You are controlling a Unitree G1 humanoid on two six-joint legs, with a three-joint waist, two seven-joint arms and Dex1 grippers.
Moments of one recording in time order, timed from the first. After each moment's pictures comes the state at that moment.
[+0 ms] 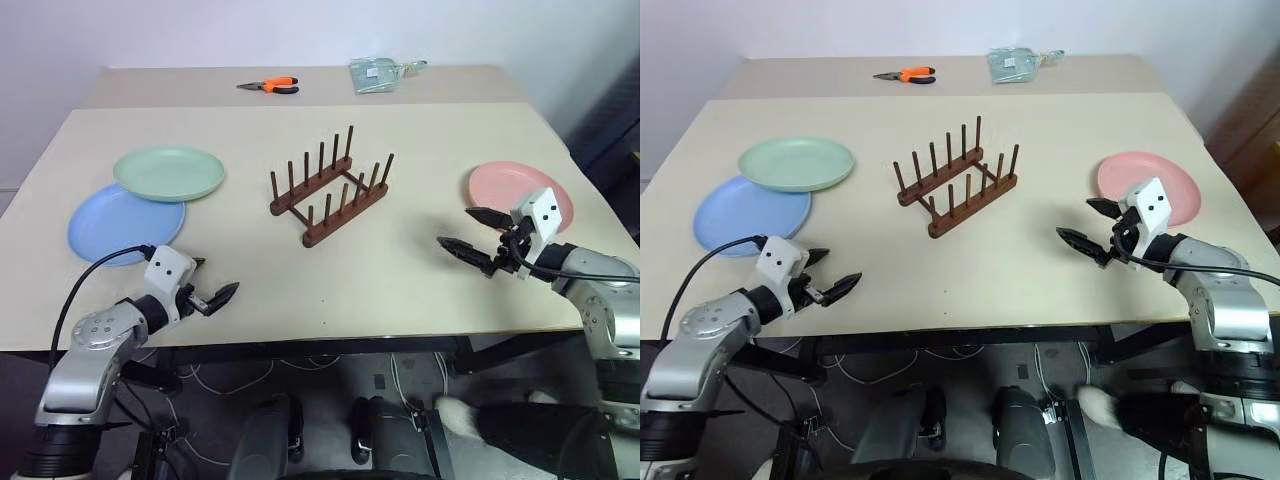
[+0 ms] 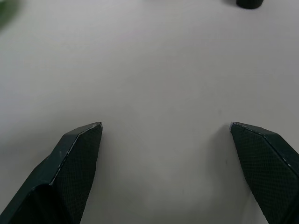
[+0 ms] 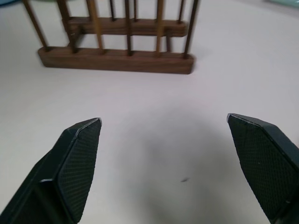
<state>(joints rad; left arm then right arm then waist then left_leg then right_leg) 0.00 0.64 0.17 -0.22 -0.32 0.43 -0.66 -0.29 -0.74 -0.22 0.03 0.42 0.38 0.91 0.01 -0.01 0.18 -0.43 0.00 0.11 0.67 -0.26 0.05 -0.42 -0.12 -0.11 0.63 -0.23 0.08</state>
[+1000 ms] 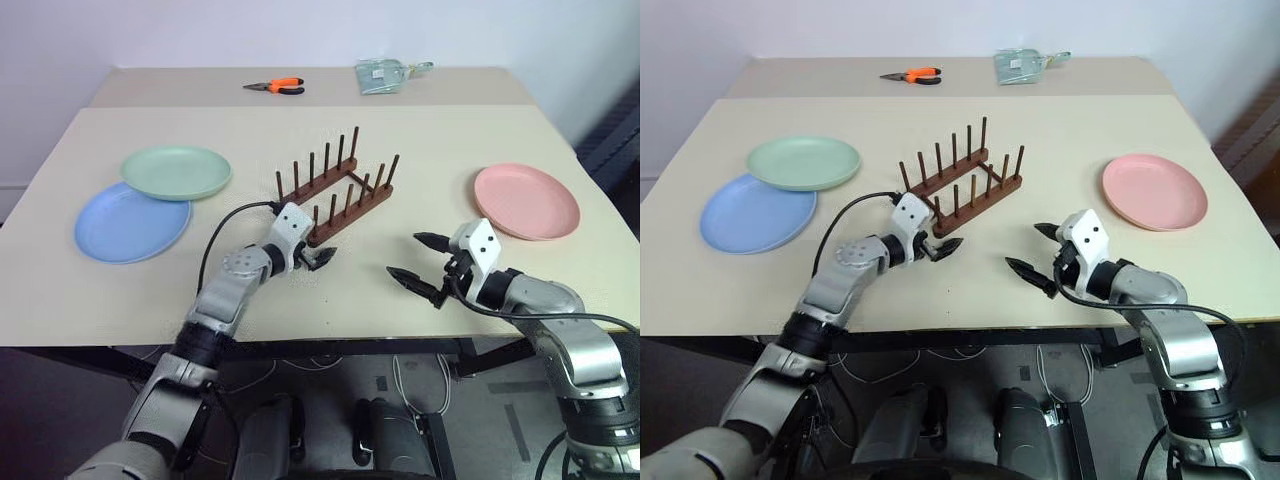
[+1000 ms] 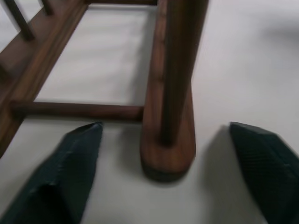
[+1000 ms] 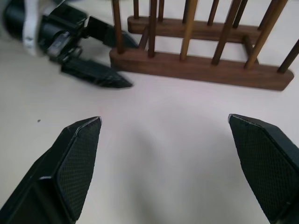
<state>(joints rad) -0.60 0.23 -0.23 0.30 -0.10 0.35 -0.56 -0.13 -0.62 -0.09 -0.32 0.39 0.47 0.74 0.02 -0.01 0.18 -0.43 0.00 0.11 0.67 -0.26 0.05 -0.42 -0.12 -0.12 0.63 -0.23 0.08</state>
